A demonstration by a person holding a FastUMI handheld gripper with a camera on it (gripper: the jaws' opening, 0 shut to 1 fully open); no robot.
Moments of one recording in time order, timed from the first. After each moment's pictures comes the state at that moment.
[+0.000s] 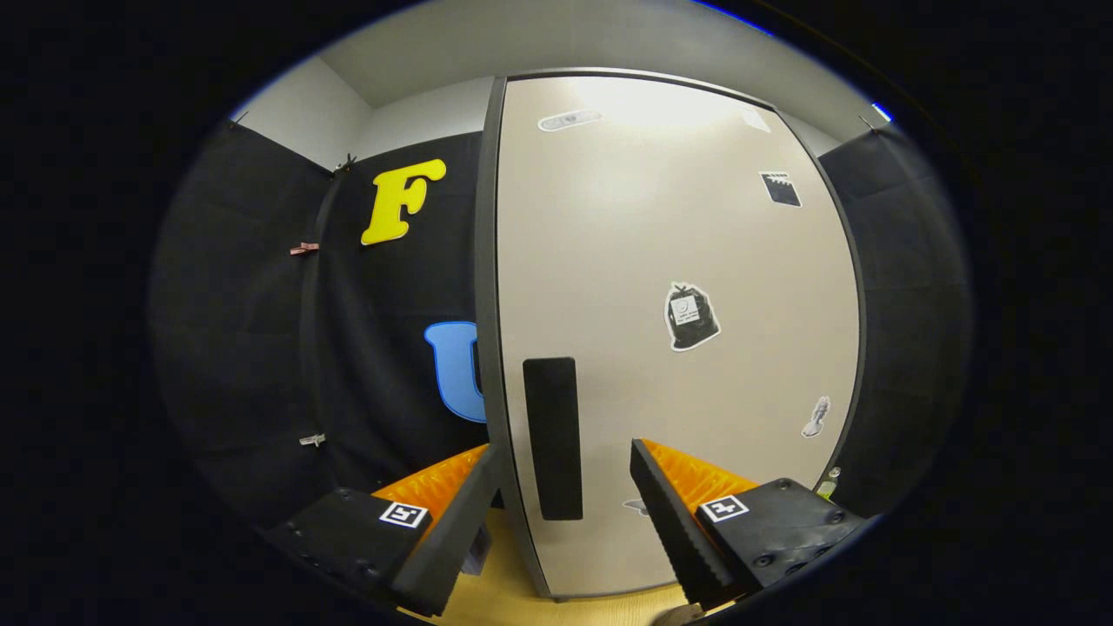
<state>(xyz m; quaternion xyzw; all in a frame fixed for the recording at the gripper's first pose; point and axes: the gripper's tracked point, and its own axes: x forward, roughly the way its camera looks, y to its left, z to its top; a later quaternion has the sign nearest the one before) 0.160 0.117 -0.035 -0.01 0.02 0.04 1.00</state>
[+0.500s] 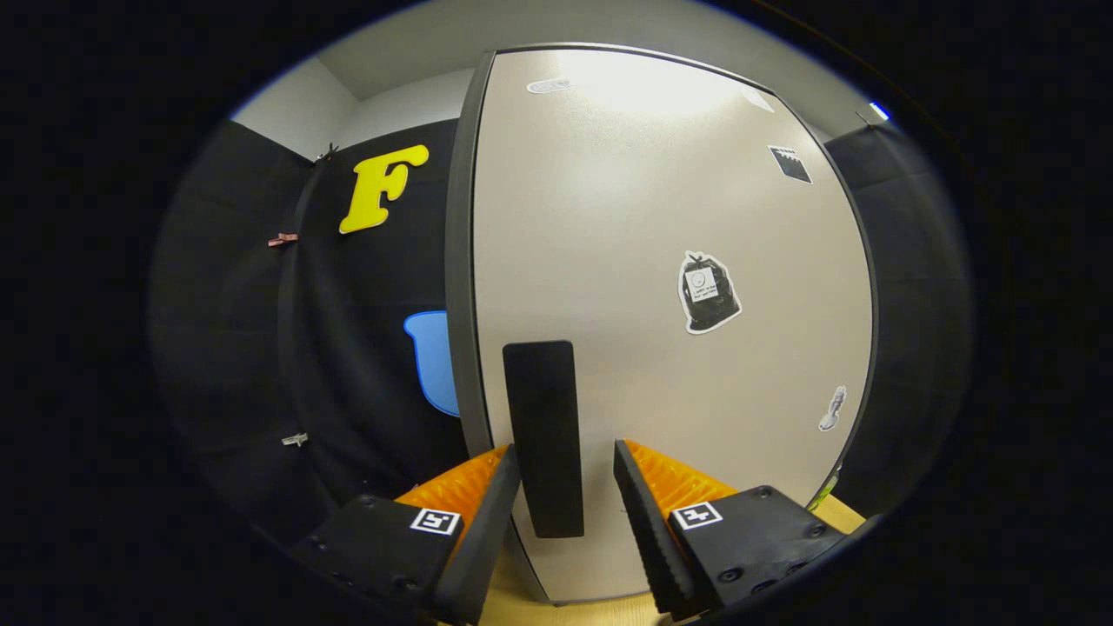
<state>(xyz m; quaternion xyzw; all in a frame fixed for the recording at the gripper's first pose) 0.187 0.113 -0.047 0.00 0.03 0.02 1.00</state>
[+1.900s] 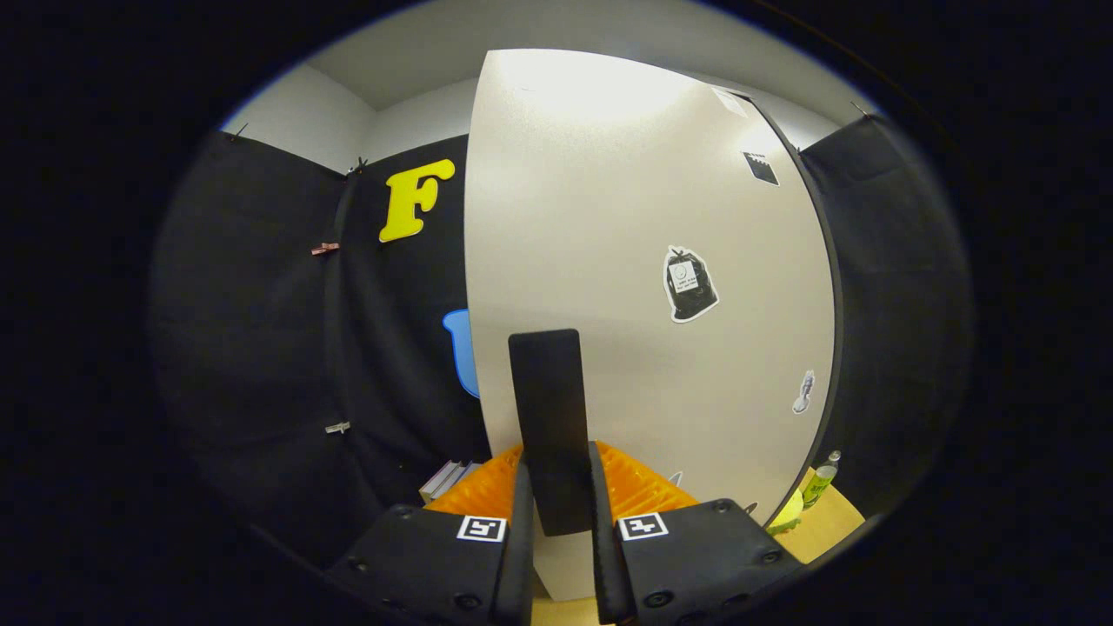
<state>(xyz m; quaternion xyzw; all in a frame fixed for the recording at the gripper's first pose) 0.097 0.094 -0.042 0.01 0.04 0.09 1.00</state>
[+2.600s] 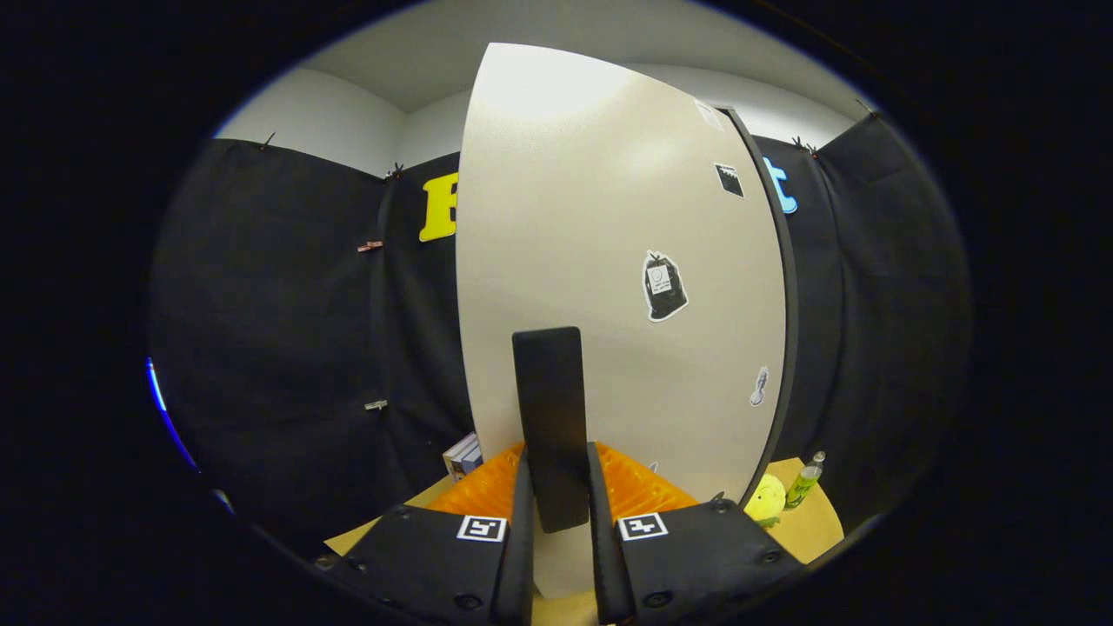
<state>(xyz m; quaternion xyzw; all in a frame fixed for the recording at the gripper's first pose) 0.027 0.036 -0.030 0.00 0.06 0.16 0.99</state>
